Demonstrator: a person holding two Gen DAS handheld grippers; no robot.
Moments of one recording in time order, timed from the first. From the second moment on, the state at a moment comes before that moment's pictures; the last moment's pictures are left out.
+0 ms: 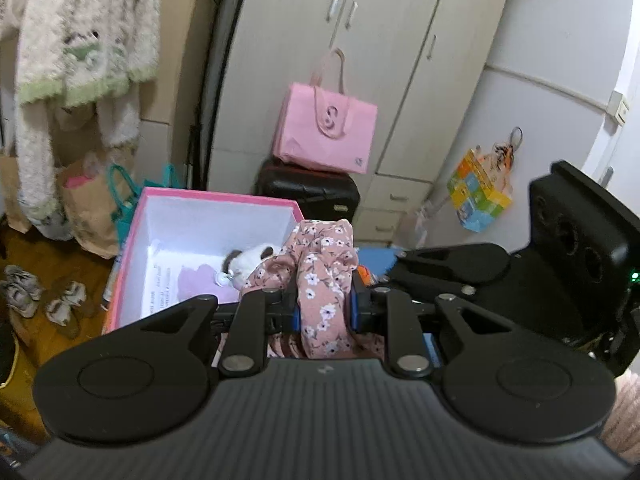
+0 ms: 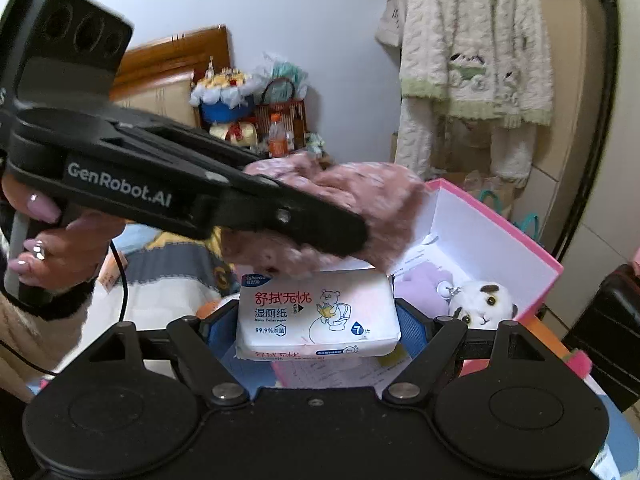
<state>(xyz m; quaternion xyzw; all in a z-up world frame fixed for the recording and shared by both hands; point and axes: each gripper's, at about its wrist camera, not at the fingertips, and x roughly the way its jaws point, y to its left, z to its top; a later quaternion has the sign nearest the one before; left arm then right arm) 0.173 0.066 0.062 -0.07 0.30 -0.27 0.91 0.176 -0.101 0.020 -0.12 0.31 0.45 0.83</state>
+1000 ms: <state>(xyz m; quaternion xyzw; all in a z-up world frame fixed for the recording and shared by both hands) 0.297 0.088 -0.010 -0.04 0.37 -0.18 0.91 0.296 -0.030 -0.044 -0.17 0.42 0.43 0.78</state>
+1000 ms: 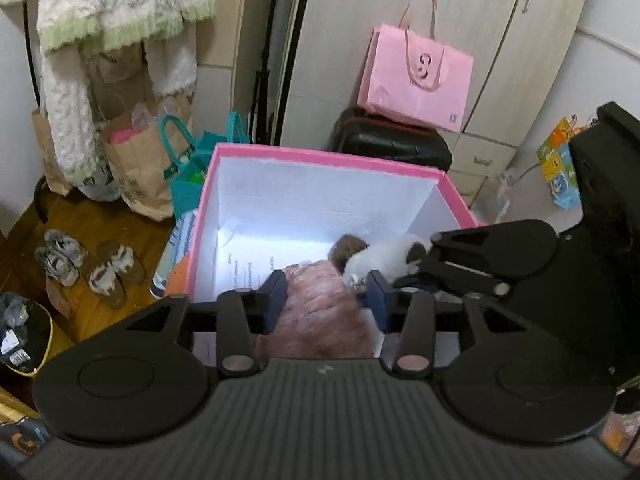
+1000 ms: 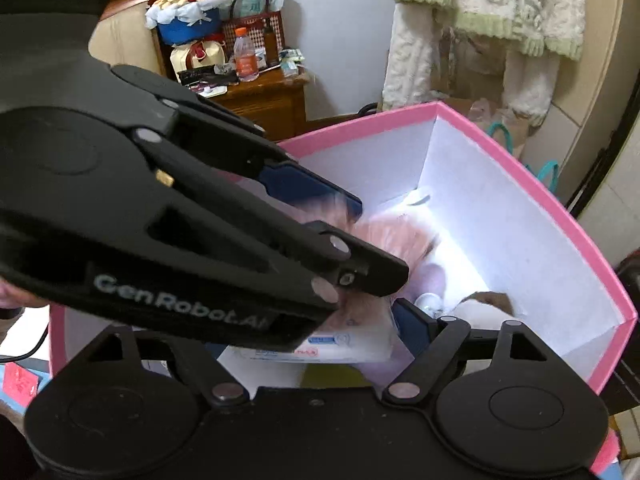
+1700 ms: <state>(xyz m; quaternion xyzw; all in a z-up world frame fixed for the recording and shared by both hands) 0.218 0.105 0.036 -0.01 0.34 -0.15 0.93 0.220 -0.076 0.003 -0.15 0.36 0.40 0.83</state>
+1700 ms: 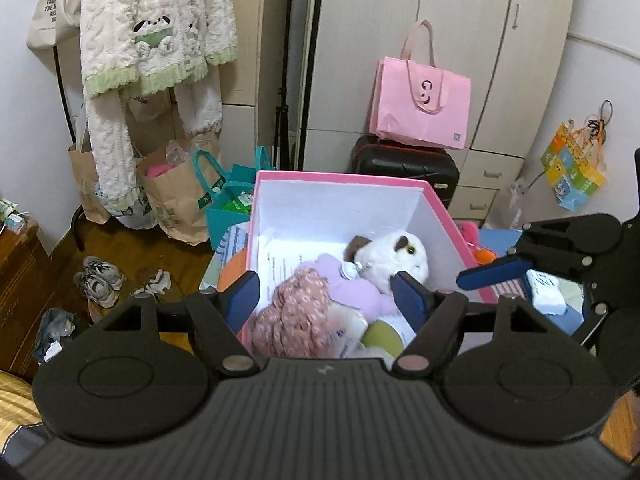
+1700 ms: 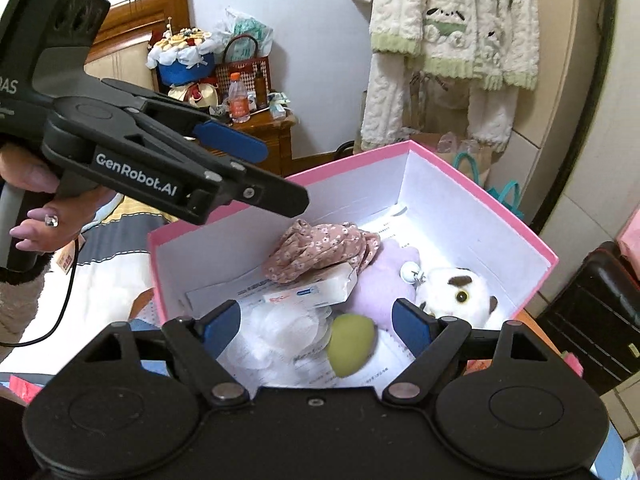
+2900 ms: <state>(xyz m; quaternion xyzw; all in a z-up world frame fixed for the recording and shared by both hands) 0.070 0.013 0.064 0.07 0.37 -0.26 0.89 0.046 -0.190 0.039 -0.14 0.27 0.33 0.89</state>
